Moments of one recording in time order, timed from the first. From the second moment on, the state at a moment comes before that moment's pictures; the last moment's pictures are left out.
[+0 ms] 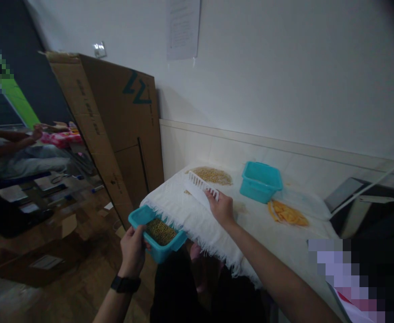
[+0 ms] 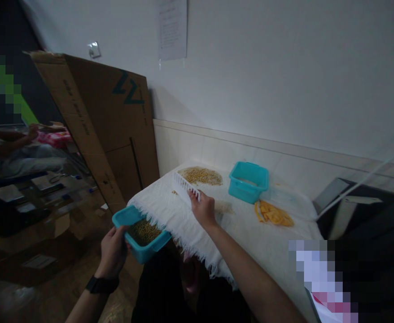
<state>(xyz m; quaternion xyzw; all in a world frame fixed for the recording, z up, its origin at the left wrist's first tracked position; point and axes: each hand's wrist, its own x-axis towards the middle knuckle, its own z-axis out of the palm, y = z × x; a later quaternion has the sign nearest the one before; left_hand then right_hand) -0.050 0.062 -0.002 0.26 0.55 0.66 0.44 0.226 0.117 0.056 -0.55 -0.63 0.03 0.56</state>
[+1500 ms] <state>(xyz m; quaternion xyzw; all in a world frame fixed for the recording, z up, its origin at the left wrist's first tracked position) -0.047 0.035 -0.005 0.26 0.54 0.65 0.47 0.218 0.107 0.047 -0.50 -0.68 -0.11 0.52</state>
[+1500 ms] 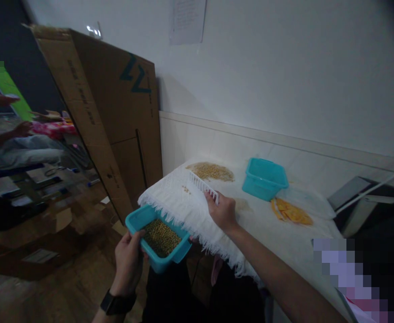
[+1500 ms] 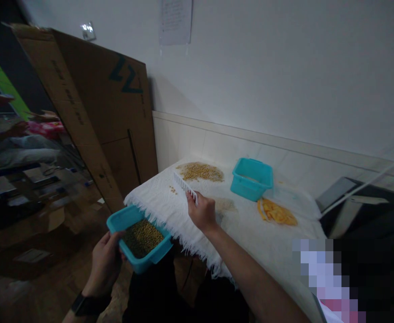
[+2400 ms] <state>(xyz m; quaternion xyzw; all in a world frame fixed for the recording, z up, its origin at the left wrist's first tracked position) -0.051 0.051 -0.007 0.27 0.53 0.66 0.46 0.211 0.106 0.055 -0.46 -0.74 -0.03 0.49</state>
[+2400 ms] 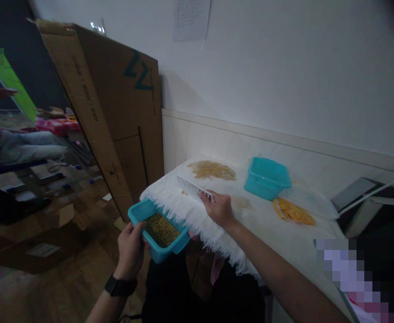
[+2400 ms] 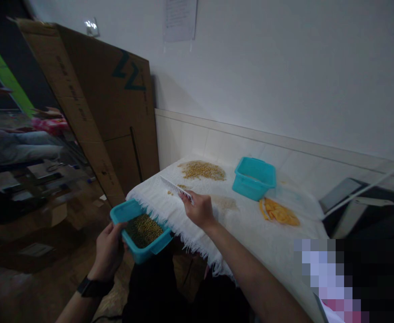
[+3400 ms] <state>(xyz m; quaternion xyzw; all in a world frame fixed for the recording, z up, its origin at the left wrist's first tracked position) -0.062 0.050 -0.004 0.34 0.53 0.59 0.50 0.219 0.122 0.053 -0.56 -0.67 -0.06 0.49</state>
